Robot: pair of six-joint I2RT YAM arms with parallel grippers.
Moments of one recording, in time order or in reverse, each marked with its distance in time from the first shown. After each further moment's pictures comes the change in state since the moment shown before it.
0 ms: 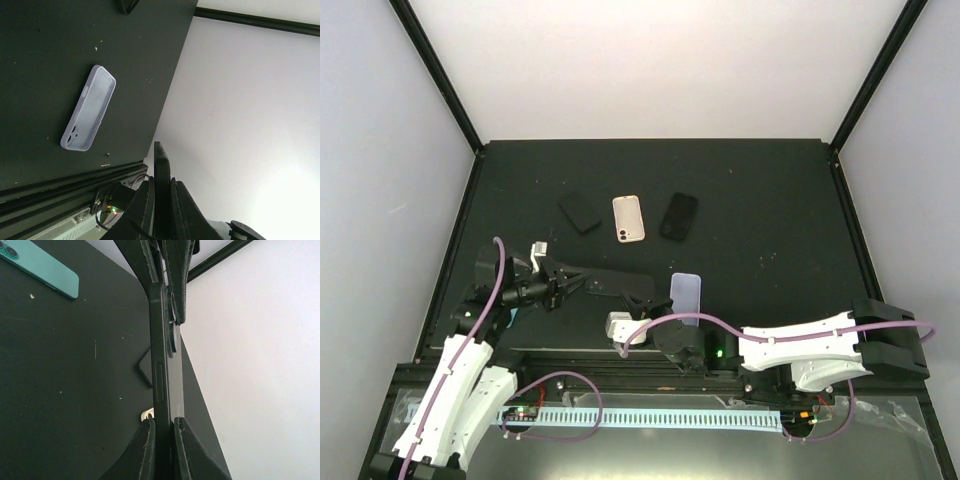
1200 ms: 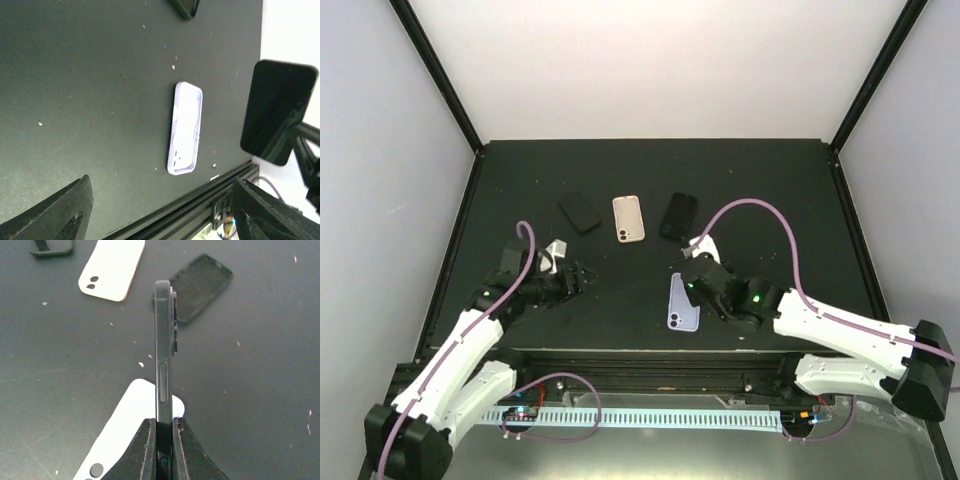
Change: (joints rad) left arm -0.085 0.157 -0.006 -0.075 -0.243 0.550; right arm -0.416 -0.172 0.190 -0.922 -0.165 1.175
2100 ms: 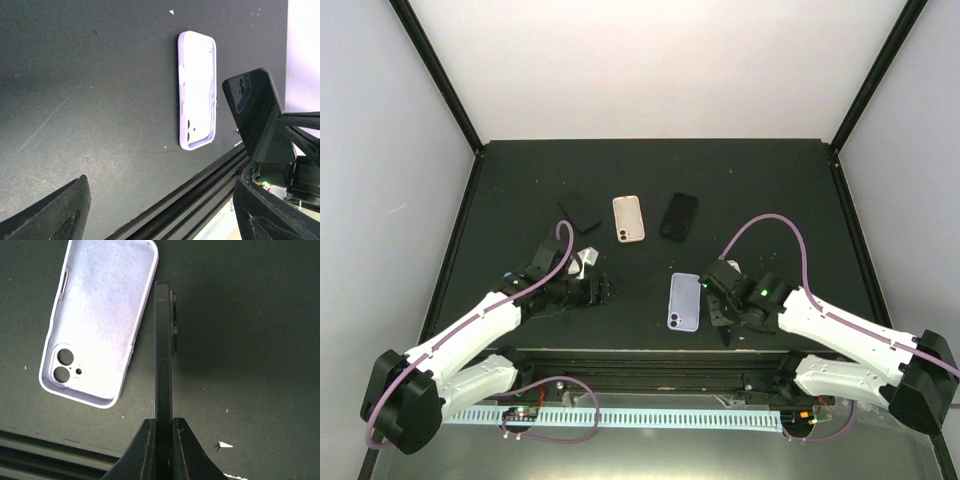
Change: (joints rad) left arm -0.243 0.243 -0.002 0.146 -0.034 0.091; right arm -0.175 -0.052 -0.076 -0.362 -0.362 0.292
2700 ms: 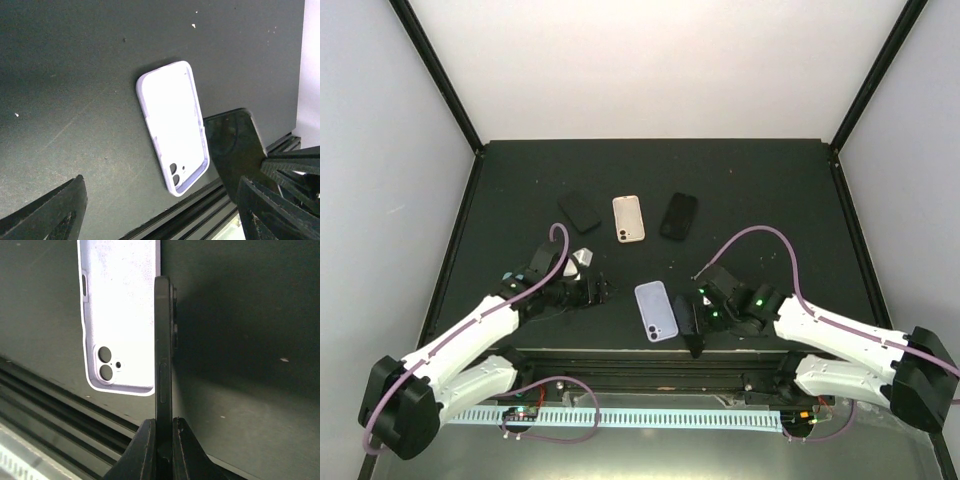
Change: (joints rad) left arm 0.000 -0.029 -0.016 -0.027 -0.082 -0.043; right arm 0.029 -0.005 -0.112 0.256 -0.280 0.045
